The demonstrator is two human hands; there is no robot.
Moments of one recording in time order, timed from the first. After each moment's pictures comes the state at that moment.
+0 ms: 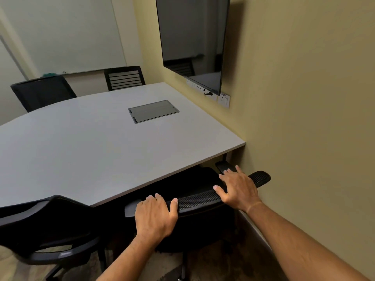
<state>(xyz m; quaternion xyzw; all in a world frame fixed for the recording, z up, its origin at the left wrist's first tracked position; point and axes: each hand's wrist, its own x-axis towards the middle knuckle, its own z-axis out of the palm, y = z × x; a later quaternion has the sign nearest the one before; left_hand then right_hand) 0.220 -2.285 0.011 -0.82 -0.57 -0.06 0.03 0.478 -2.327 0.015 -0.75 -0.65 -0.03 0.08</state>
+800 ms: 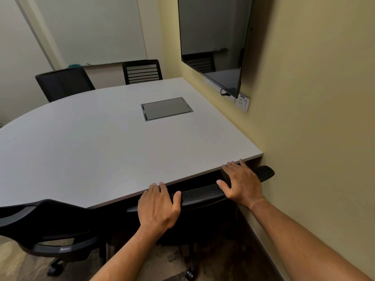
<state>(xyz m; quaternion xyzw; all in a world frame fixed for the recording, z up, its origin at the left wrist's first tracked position) 0.289 -2.207 0.003 -0.77 -0.63 -0.06 -0.01 0.552 -2.223 0.001 -0.71 -0.69 -0.05 0.12</state>
